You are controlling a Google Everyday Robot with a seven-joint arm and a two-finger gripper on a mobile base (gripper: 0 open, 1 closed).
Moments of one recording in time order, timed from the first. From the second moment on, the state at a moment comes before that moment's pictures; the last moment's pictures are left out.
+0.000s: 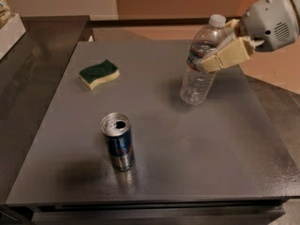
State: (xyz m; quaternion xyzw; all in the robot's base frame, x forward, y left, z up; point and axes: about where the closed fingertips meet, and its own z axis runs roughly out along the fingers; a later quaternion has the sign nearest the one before) arm 0.499 -0.124 0.999 -0.57 0.69 0.29 0.35
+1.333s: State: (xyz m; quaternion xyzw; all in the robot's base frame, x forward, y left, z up) arm 0.411 -0.030 0.979 -0.66 0.60 0.34 0.29
